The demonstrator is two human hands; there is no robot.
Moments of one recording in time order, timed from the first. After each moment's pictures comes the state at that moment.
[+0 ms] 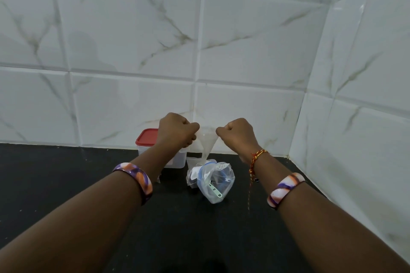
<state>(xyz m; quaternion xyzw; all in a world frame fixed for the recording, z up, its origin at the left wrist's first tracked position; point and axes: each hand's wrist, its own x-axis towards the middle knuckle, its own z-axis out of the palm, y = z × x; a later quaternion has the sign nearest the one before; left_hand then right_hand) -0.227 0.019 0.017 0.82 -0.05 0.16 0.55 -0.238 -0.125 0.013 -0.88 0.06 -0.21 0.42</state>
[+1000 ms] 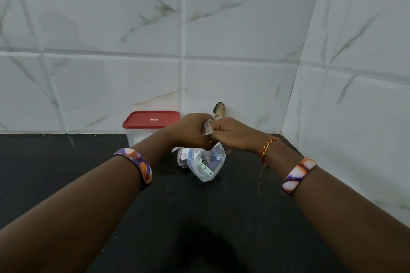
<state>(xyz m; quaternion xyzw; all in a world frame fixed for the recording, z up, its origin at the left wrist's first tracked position) -0.223 -0.018 -0.010 0.90 -0.34 0.01 0.27 -0.265 -0.158 -0.004 -0.93 -0.20 0.00 0.30</state>
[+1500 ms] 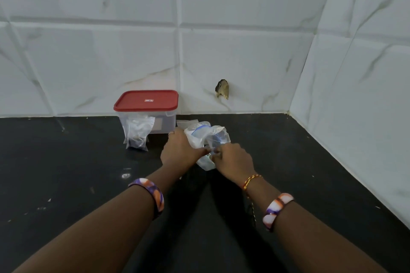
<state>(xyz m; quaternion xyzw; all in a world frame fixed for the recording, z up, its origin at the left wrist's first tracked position) -0.196 -0.024 -0.123 0.93 -0.01 0.05 0.35 -0.237 -0.155 -0.131 -0.98 0.04 -0.08 0.20</state>
